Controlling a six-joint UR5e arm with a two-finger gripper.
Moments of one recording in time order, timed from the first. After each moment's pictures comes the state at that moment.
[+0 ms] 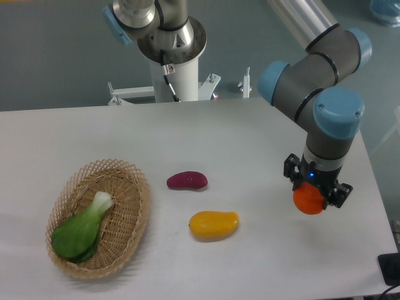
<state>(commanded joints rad) 2.63 -2.08 -1.37 -1.11 1.58 1.35</state>
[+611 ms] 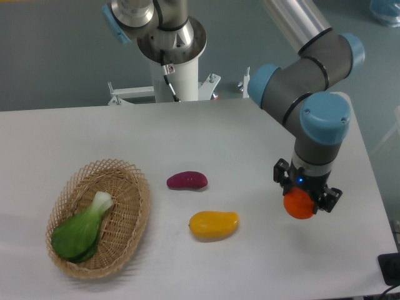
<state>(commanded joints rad) 2.57 -2.09 -1.37 -1.11 1.58 1.23</state>
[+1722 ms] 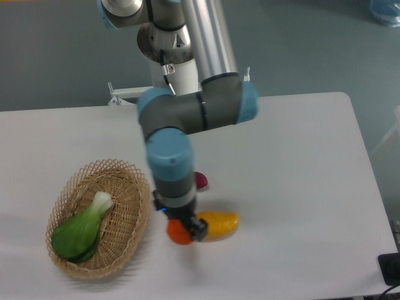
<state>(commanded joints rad) 2.14 -2.05 -1.50 -0.95 1.59 0.92</state>
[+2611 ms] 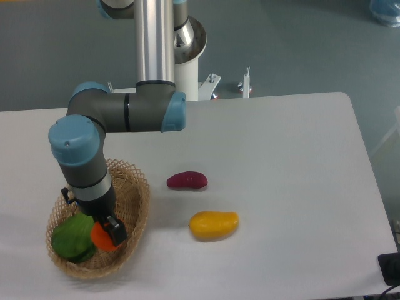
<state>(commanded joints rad) 1.97 -2.04 -1.57 -0.86 1.58 0.86</state>
